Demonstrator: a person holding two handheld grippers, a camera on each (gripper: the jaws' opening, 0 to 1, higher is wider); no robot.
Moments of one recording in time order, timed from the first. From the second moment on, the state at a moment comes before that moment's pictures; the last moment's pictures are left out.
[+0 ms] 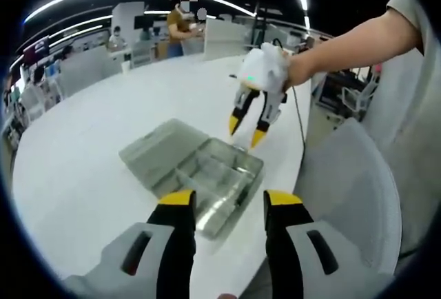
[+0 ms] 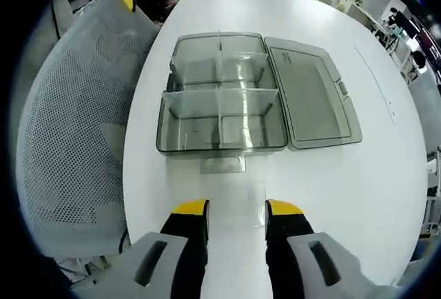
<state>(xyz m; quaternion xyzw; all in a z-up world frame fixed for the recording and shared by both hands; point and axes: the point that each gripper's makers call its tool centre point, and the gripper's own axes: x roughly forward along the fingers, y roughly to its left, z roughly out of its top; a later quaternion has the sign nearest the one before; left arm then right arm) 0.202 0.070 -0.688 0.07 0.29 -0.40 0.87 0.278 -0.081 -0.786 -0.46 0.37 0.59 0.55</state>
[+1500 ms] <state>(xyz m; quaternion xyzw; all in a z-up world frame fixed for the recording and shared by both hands) 0.212 0.056 -0.691 0.05 0.30 -0.41 0.86 0.248 -0.028 -0.700 -0.50 0.26 0.59 0.58</state>
